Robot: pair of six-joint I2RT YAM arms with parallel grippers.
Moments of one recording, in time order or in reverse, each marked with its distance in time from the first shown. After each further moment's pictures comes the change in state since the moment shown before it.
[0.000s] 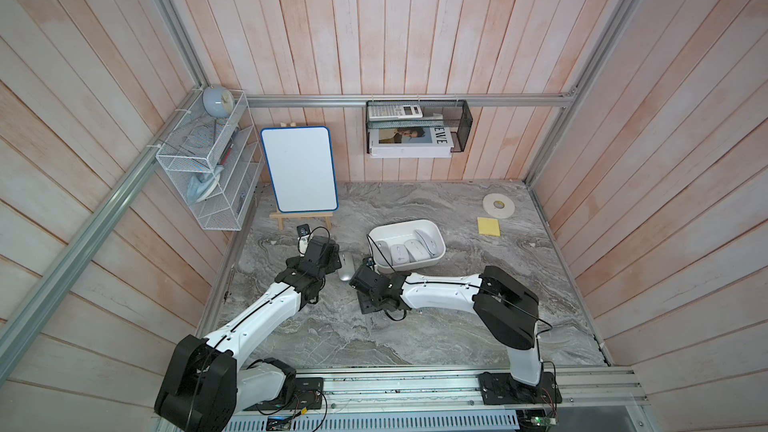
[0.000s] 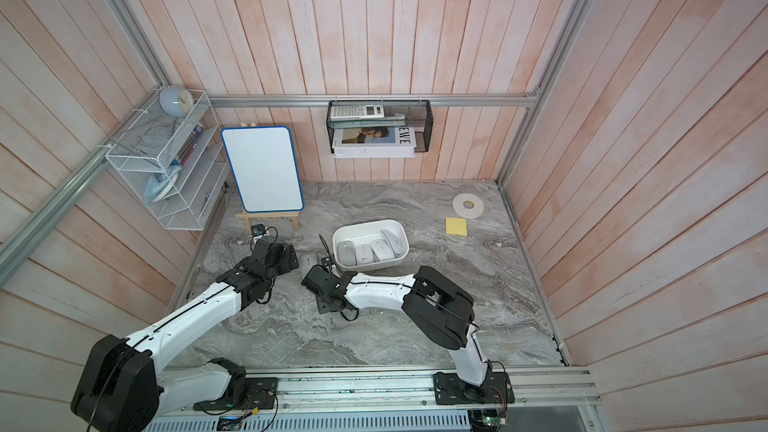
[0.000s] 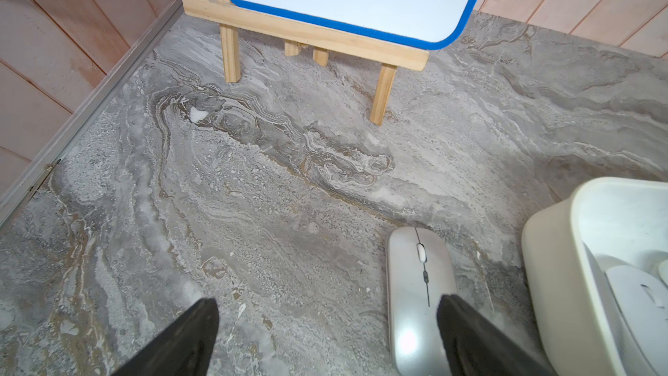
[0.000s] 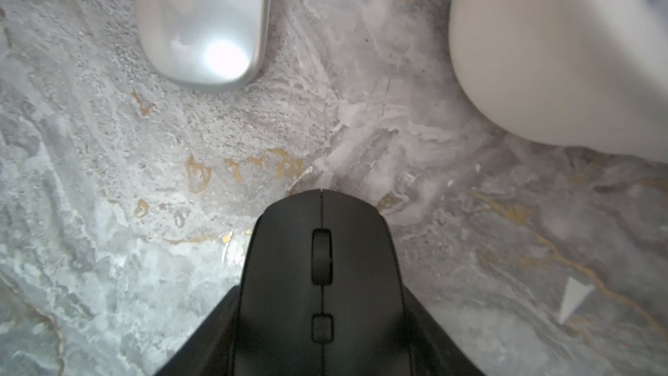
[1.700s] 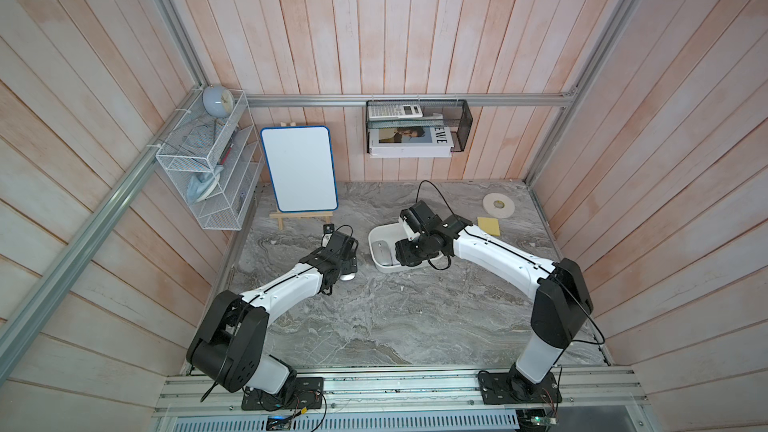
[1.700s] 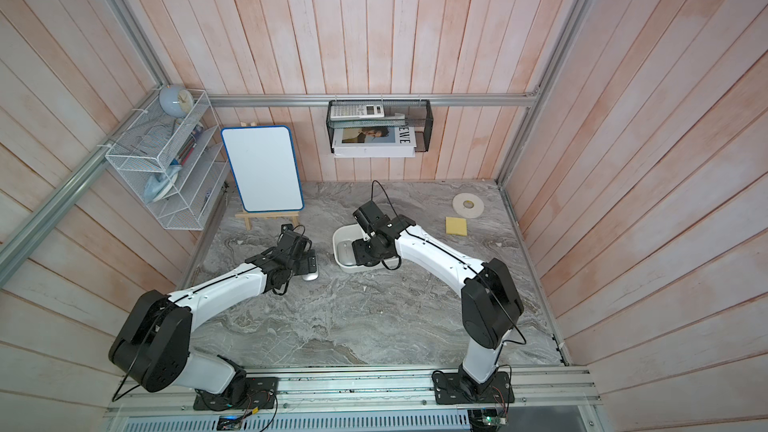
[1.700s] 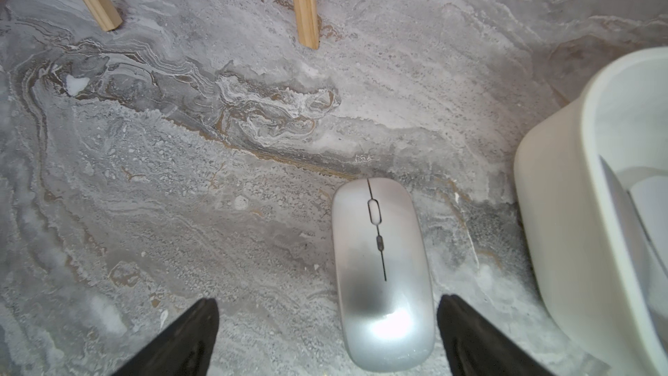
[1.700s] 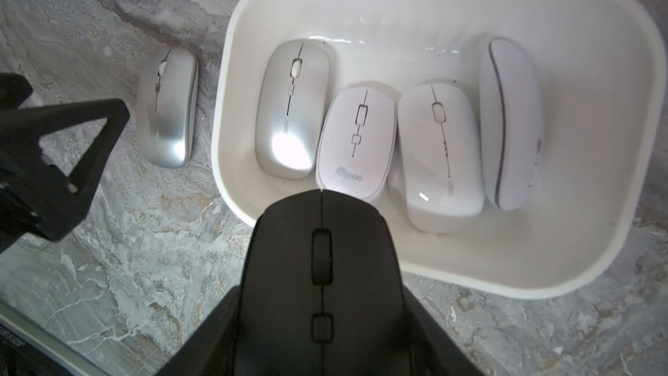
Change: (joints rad) left arm -0.072 0.251 0.123 -0.039 0.097 0.052; right arm -0.372 -0.280 0.079 -0.305 -0.238 -0.328
